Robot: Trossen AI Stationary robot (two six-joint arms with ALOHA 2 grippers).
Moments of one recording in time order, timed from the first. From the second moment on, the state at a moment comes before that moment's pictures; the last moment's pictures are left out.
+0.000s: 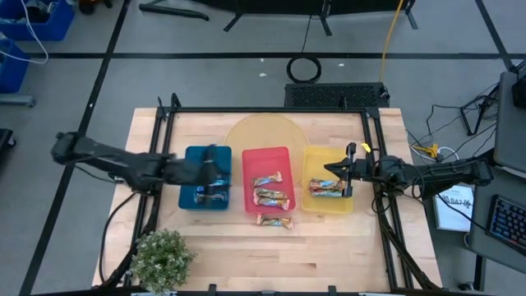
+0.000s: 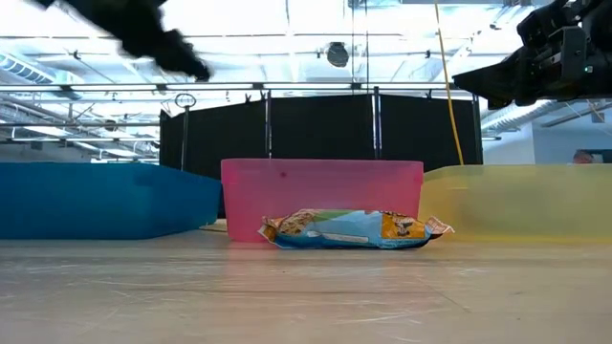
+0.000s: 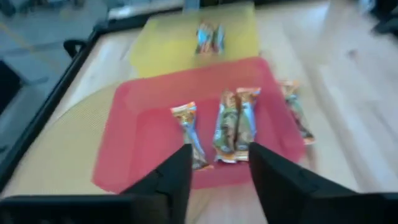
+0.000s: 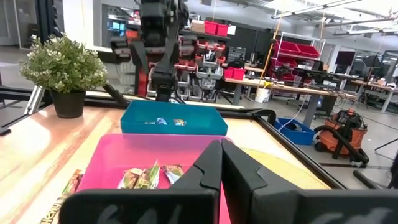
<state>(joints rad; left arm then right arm) -0.20 0.99 0.64 -0.18 -0.24 0.04 0.01 0.37 0.02 0.42 0.16 -0.14</state>
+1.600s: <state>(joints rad) -0.31 0.50 0.02 0.45 -0.19 0.09 0.36 1.40 0.93 -0.29 0.42 0.11</state>
